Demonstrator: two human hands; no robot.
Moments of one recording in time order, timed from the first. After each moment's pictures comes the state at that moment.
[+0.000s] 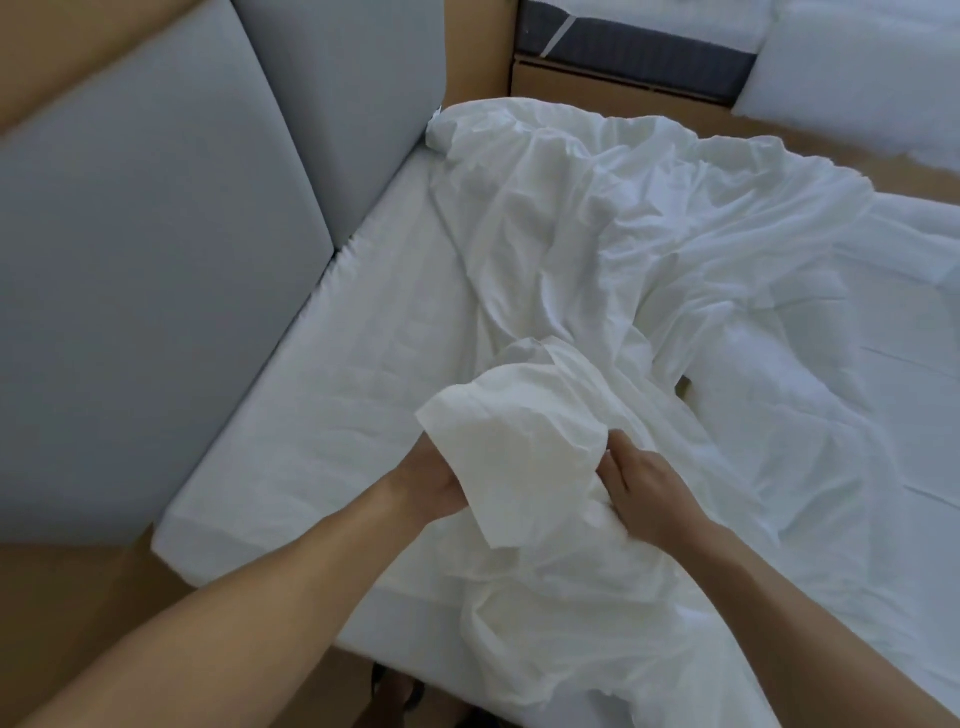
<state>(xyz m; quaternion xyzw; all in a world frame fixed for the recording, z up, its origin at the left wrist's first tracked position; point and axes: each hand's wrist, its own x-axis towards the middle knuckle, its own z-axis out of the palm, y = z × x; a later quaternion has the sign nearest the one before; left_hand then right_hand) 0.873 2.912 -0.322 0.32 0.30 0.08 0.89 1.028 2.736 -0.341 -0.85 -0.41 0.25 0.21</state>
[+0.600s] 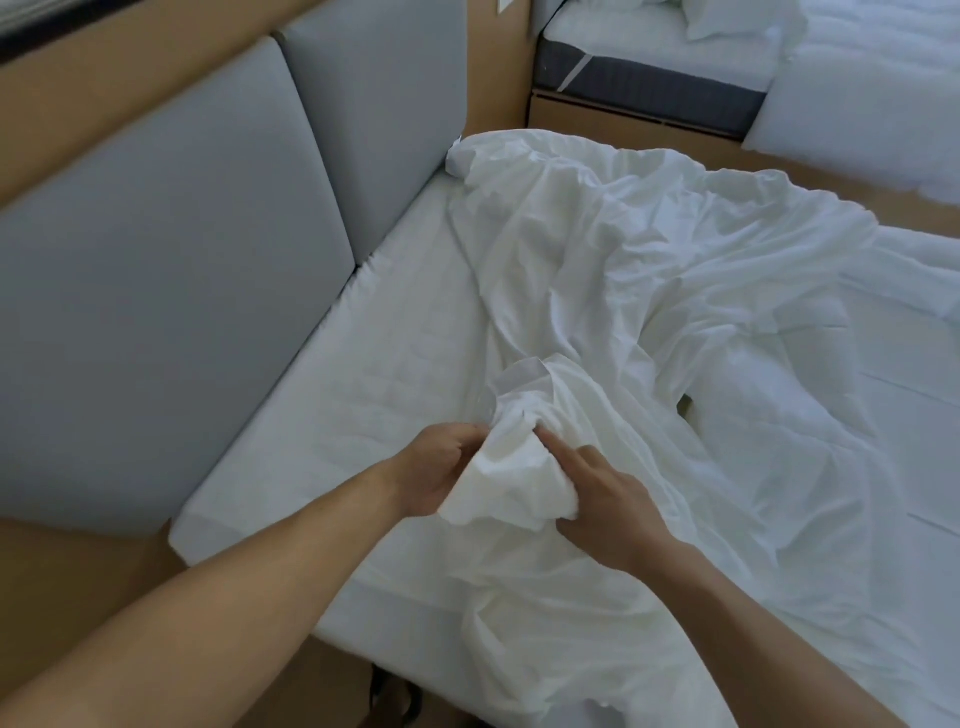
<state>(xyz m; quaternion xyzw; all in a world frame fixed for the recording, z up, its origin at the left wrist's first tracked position) 0.856 2.919 -0.287 0.42 0.35 -0.06 0.84 0.995 2.746 -0.331 -0.81 -0.54 0.20 0.13</state>
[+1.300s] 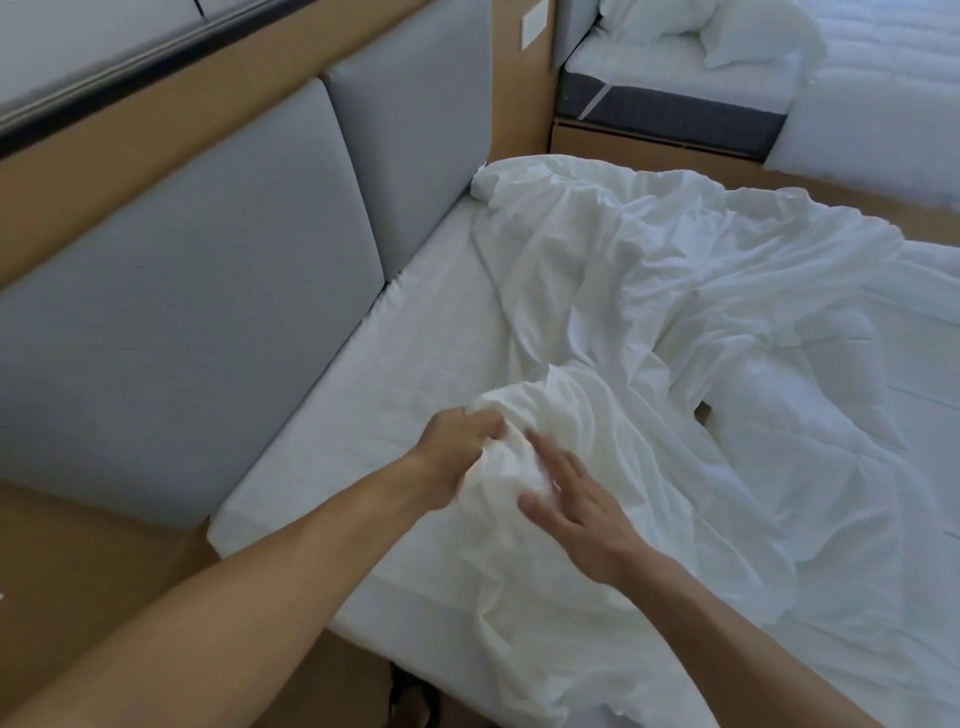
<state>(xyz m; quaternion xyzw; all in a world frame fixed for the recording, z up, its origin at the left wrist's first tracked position) 0.849 2.909 -0.269 0.51 0.49 0.06 0.71 0.953 2.752 -0.316 -0.76 -0.48 0.34 0.28</state>
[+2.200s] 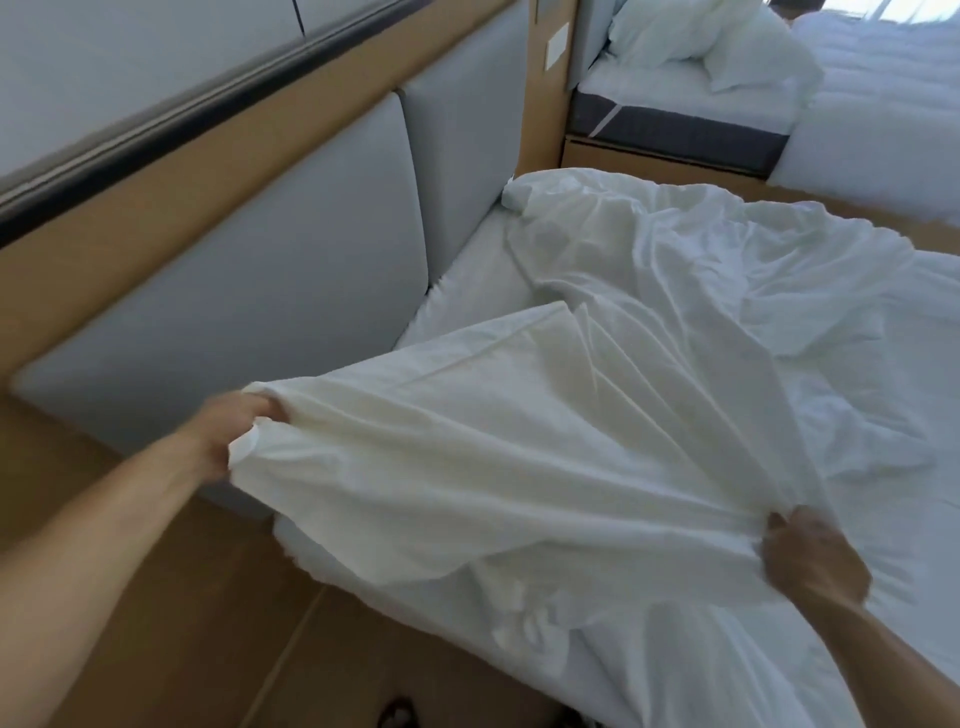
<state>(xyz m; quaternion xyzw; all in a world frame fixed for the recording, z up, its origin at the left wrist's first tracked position) 0.575 3.114 -0.269 0.51 0.60 0.13 0.60 0.976 2.668 -0.356 -0.99 -0.07 0.14 0.04</state>
